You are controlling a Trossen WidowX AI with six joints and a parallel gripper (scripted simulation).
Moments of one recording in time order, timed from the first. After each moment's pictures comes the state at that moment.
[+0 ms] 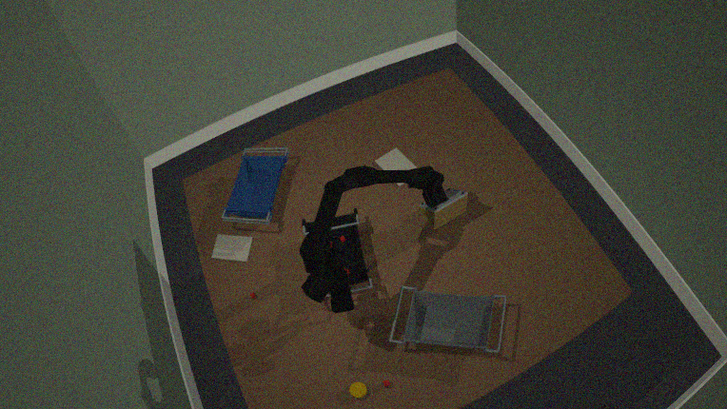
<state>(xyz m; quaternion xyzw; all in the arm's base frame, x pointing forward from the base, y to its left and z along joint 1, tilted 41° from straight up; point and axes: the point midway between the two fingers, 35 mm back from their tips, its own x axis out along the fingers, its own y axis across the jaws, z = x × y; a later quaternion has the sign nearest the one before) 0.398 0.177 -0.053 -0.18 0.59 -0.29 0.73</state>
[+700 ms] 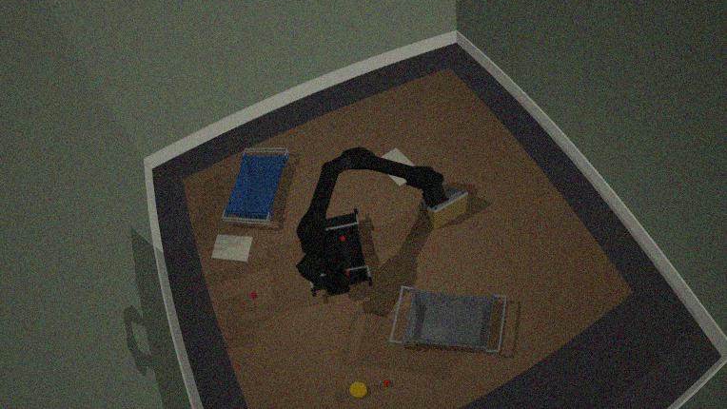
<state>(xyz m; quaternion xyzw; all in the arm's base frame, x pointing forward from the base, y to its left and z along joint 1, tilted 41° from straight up) 0.387 0.136 -0.013 -0.18 0.59 -0.29 0.73</state>
